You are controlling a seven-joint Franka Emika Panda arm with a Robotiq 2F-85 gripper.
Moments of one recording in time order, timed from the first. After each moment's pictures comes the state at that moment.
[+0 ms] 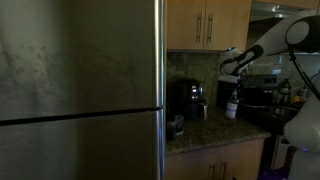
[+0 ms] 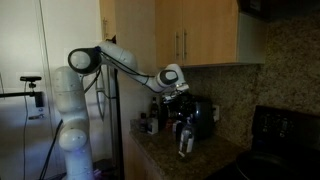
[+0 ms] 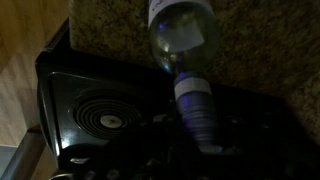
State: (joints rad) arm -0.18 -0.05 -0.14 -2.05 -0.49 2.20 1.33
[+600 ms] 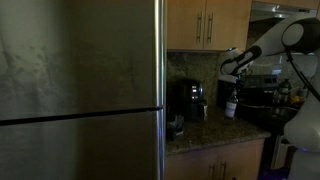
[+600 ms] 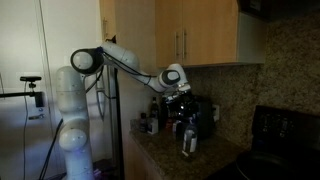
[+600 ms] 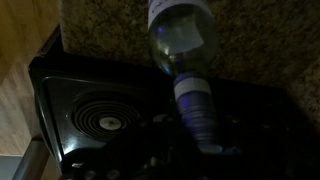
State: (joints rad) arm -0.18 -0.01 -0.16 -2.02 -0.48 2.22 1.38
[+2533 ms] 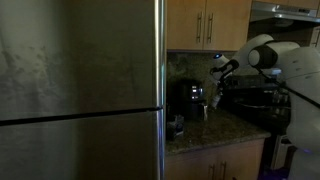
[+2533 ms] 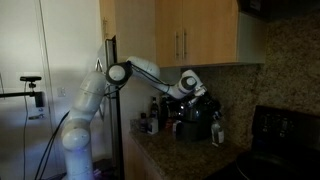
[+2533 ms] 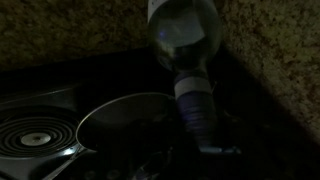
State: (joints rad) arm -0.07 0.43 -0.29 -1.55 -0.53 2.39 1.73
